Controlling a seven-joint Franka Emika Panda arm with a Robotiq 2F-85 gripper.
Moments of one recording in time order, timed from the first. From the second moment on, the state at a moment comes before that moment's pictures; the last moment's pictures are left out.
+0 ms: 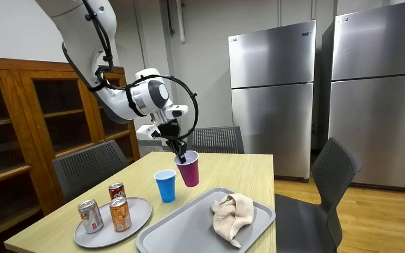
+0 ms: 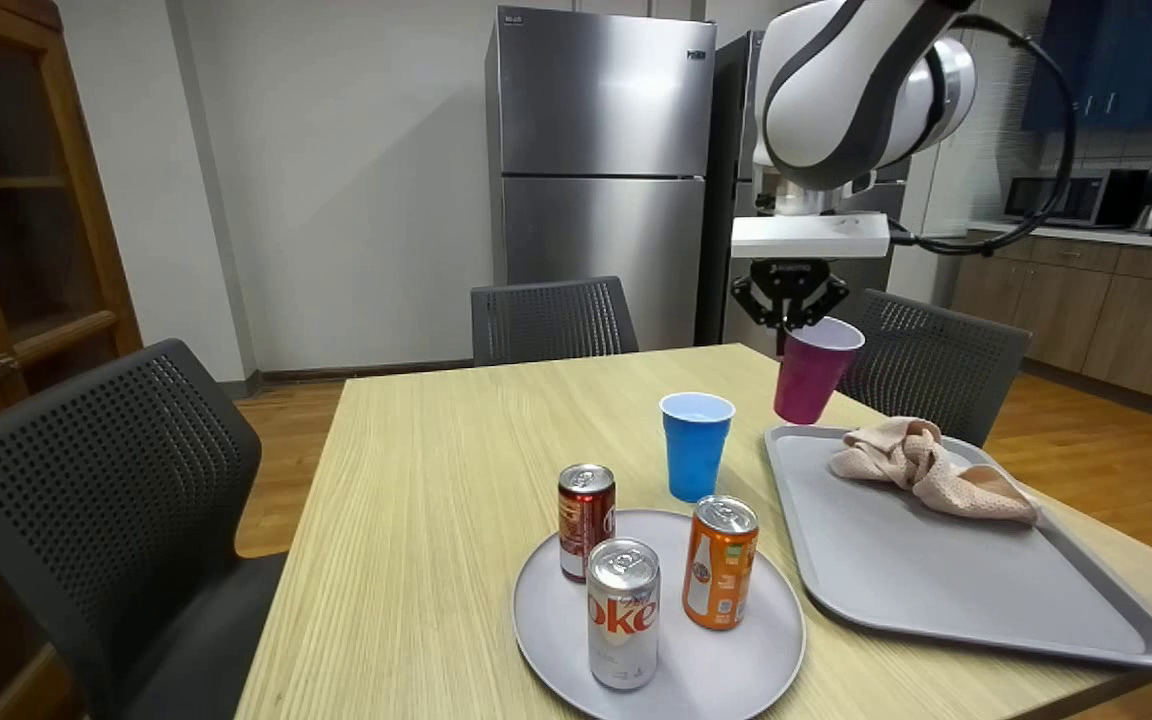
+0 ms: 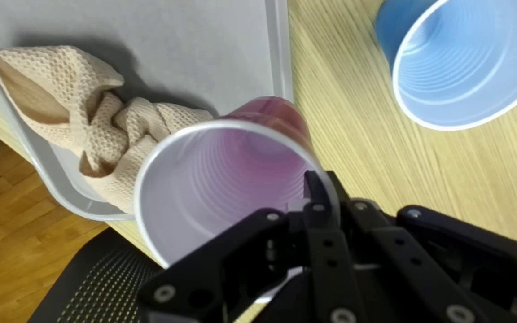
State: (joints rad) arm 0.06 0.25 -0.07 -2.17 -0.33 2.56 0.82
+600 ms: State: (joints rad) arm 0.12 0.47 -0.08 -1.94 -0.32 2.53 0.82
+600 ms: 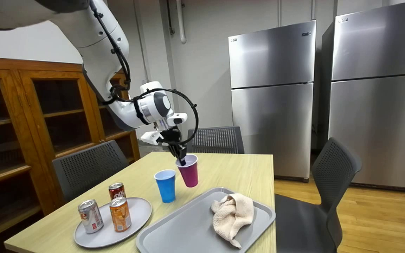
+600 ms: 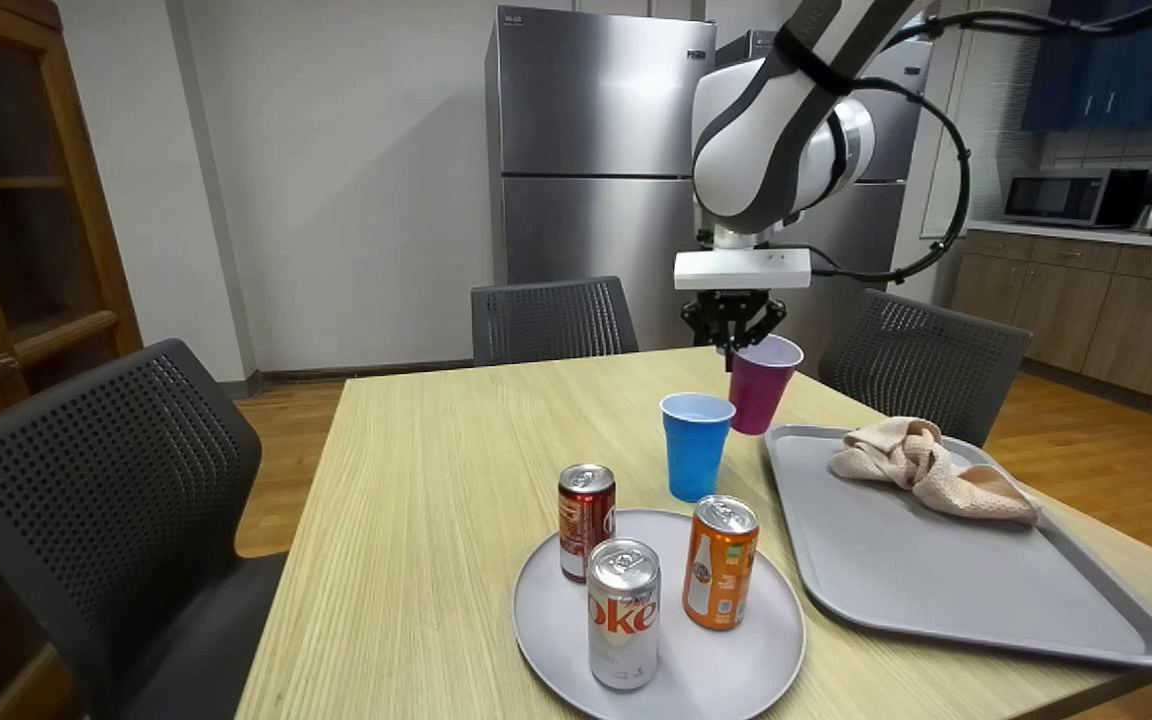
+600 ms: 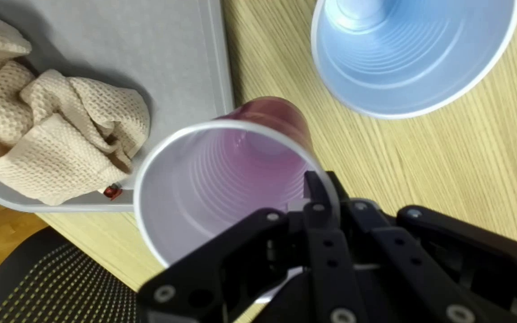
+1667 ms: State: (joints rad) arm 0.15 0.67 -0.11 -1.73 -0.25 2.47 0.81
